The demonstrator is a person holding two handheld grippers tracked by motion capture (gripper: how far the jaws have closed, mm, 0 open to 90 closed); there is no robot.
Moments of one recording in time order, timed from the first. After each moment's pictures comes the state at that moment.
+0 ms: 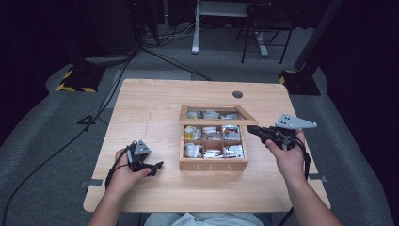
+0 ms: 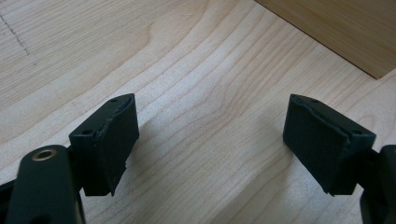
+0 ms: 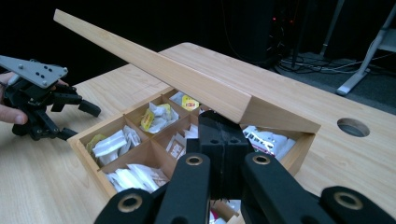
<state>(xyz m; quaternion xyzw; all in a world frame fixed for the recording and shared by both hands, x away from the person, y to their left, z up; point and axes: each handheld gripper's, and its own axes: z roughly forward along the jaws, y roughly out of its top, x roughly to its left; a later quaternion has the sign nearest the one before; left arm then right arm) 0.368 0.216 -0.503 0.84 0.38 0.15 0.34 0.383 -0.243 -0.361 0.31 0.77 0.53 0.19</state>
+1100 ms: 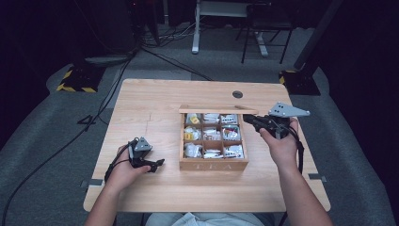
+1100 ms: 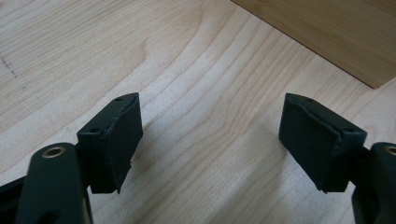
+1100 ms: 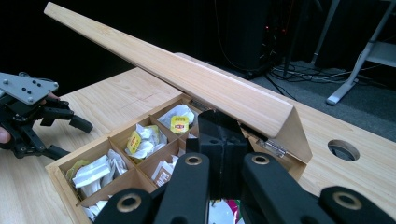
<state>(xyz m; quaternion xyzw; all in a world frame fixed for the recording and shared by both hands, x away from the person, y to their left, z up) 0.380 0.217 -0.502 0.85 0.36 0.13 0.36 0.406 -0.226 -0.345 0.30 0.77 0.53 0.21</state>
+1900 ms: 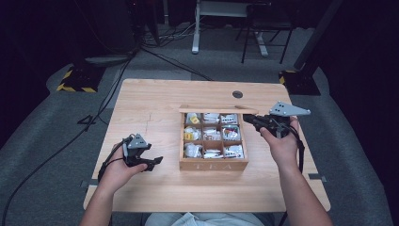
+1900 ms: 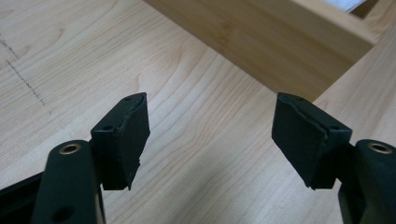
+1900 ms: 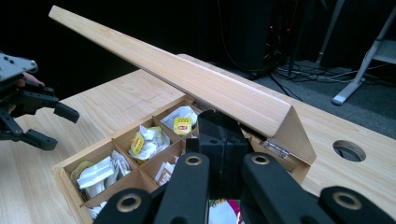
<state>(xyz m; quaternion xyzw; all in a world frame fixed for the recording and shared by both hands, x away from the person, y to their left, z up) 0.363 0.218 -0.456 0.85 0.35 0.12 0.38 0.408 -0.227 -0.344 0.30 0.77 0.53 0.20</state>
